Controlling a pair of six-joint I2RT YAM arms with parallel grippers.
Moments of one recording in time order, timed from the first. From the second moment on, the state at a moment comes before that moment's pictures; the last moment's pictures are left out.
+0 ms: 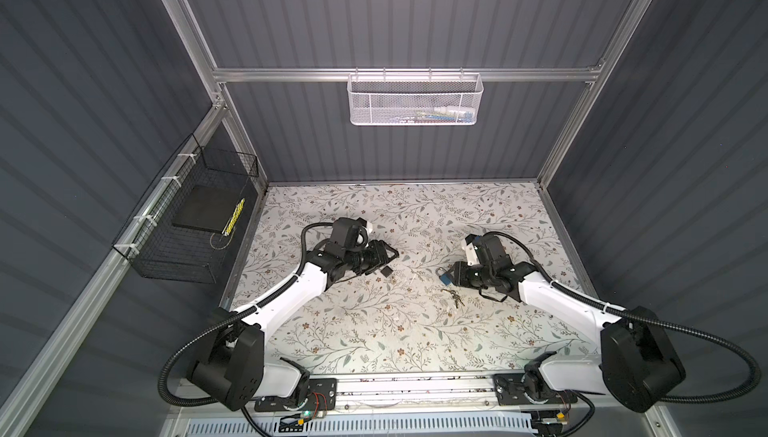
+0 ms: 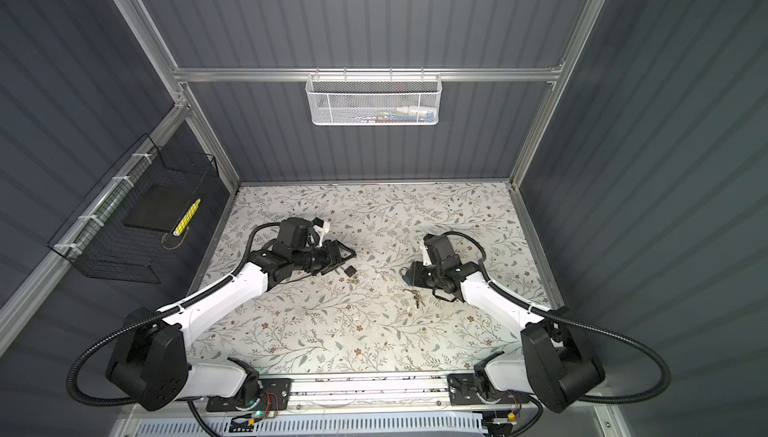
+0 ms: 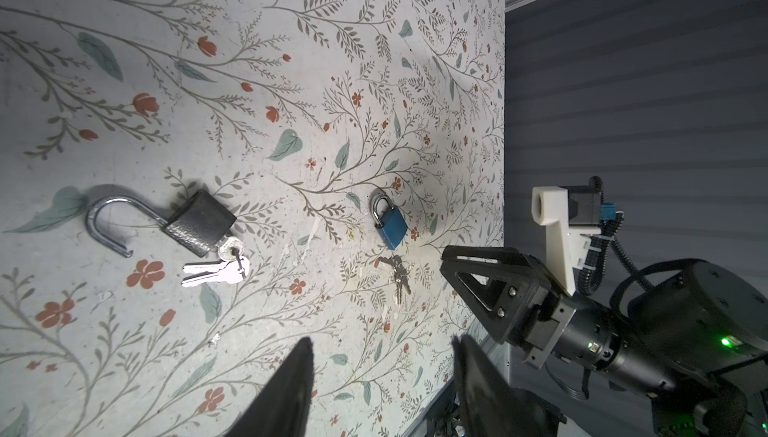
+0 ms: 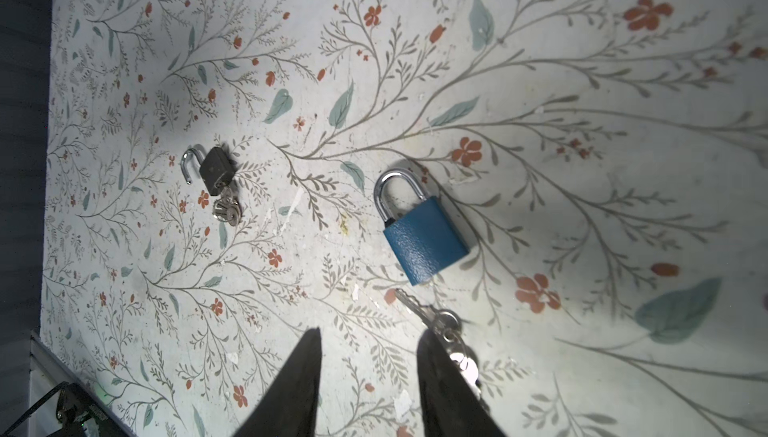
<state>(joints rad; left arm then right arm) -0.52 1.38 0.91 -0.24 0.48 -0.83 0.46 1.32 0.71 -0.33 -0.21 0.54</state>
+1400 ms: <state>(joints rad) -0.55 1.45 0.89 -0.16 0.50 -0.87 0.55 1.55 0.75 -0.38 -0.07 0.52</state>
